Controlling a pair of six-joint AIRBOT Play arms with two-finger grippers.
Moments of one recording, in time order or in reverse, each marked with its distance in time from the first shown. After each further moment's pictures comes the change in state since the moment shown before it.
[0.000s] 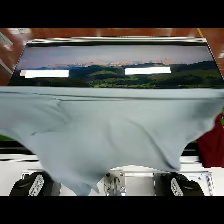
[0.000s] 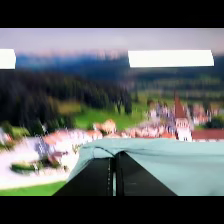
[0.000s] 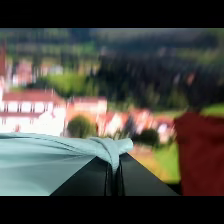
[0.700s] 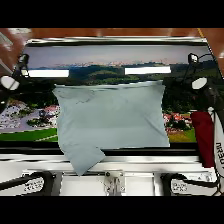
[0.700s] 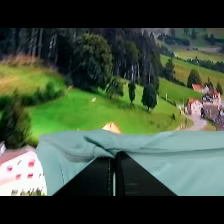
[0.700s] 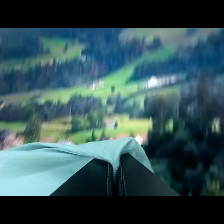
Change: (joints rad) left arm -0.286 -0.709 -0.483 -0.027 0.911 0.084; right arm 0.098 -0.726 -0.399 0.467 -1.171 -0.204
